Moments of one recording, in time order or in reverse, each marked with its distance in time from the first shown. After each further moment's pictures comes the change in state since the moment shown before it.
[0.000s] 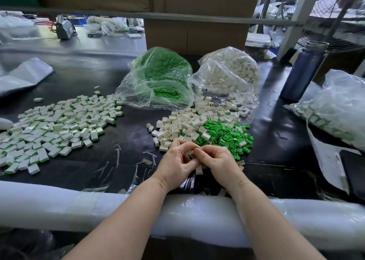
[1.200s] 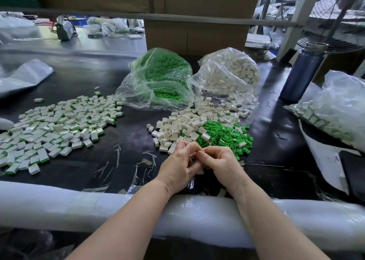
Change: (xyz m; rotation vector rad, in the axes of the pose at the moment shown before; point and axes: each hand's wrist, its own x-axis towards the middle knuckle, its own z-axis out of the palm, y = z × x) left_hand 0.002 -0.010 0.007 0.184 -0.054 0.065; right_hand 0.000 0.004 -0.002 0.234 -0.041 0.022
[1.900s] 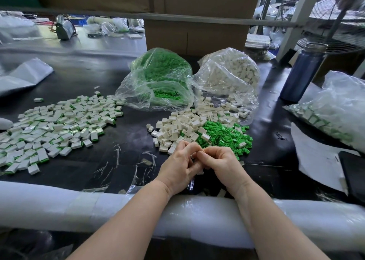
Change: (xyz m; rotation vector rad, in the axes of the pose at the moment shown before) left_hand -0.002 0.001 0.000 -0.037 0.003 0.018; right_hand -0.001 -0.001 -0.001 0.037 0.003 0.009
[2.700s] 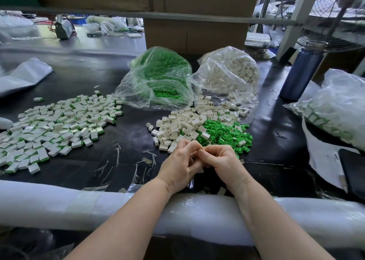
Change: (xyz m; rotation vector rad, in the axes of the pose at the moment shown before) left_hand 0.000 0.003 -0.001 0.031 -0.017 -0.020; right_hand 0.002 0.004 -0.001 0.042 0.013 0.015
